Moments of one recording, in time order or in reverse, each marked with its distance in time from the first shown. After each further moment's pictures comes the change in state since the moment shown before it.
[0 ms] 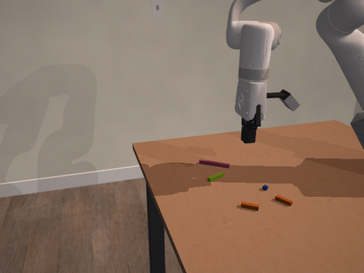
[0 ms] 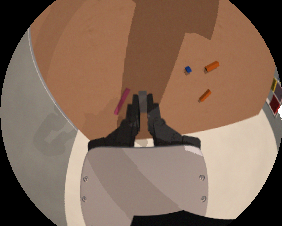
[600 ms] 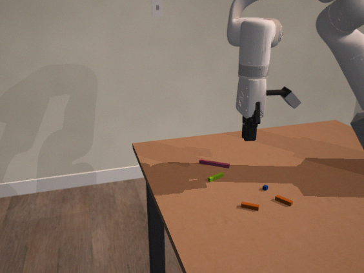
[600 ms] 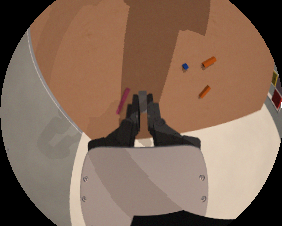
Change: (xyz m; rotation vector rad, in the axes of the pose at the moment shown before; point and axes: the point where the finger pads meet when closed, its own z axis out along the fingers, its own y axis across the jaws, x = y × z) arm 0.000 0.003 -0.008 0.000 0.014 0.055
